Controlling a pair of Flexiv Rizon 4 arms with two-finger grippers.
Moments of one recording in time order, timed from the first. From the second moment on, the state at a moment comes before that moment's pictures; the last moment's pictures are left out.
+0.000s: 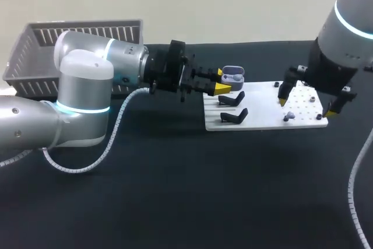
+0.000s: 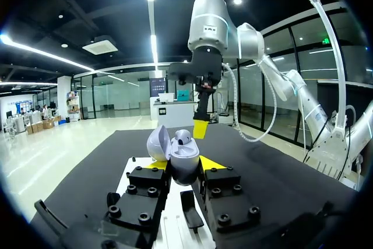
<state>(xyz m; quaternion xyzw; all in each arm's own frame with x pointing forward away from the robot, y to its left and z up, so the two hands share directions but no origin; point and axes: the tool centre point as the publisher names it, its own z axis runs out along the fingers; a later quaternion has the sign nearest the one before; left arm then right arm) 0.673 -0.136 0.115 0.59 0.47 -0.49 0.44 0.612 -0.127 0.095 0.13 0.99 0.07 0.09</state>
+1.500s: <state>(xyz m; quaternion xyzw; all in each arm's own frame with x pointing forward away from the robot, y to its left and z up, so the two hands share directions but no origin) 0.673 -0.136 0.115 0.59 0.47 -0.49 0.44 0.650 -0.125 0.026 0.12 0.99 0.09 0.04</state>
